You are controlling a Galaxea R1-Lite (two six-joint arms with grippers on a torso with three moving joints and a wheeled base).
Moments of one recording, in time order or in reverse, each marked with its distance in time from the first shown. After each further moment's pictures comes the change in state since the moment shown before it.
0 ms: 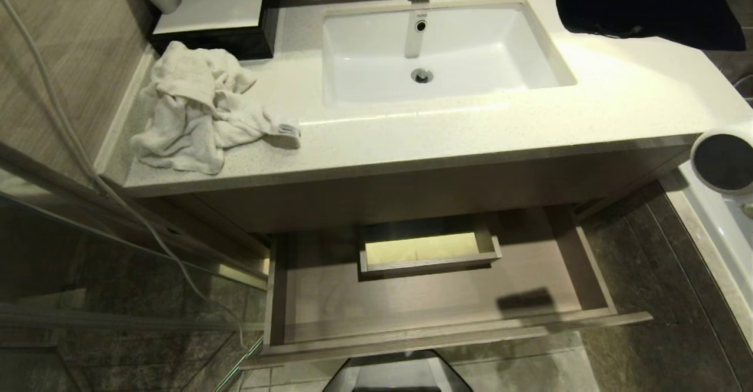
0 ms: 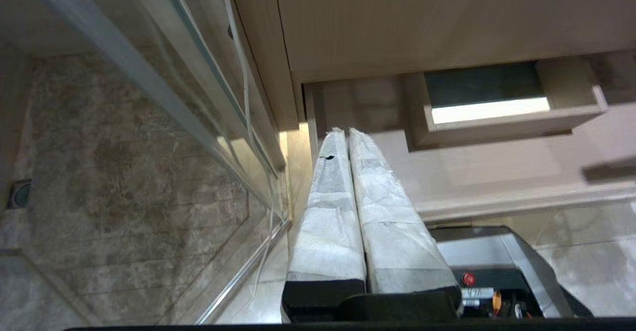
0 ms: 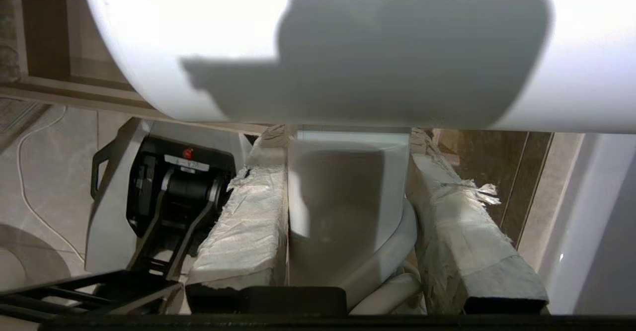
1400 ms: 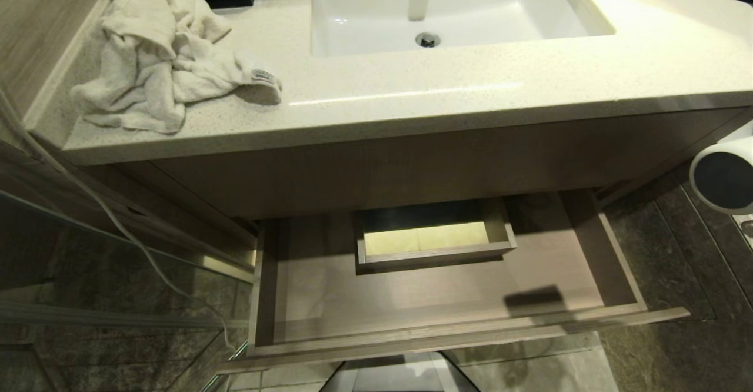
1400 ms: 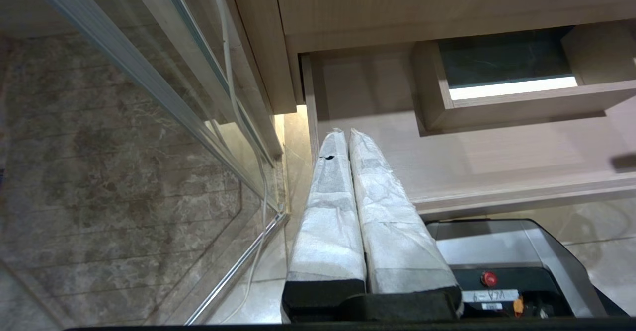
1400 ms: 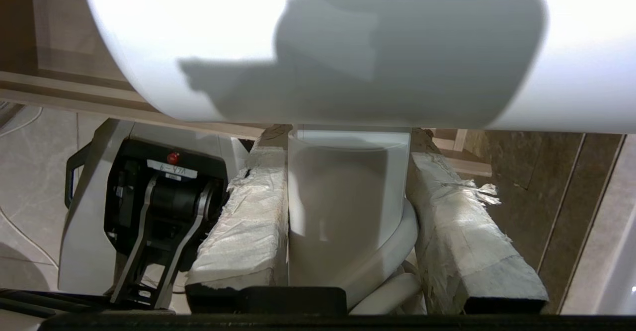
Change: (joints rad) left arm 0.000 0.000 -0.001 -0.001 0.000 0.000; right arm 0.011 -0.075 0.097 -0.035 -0.001 0.004
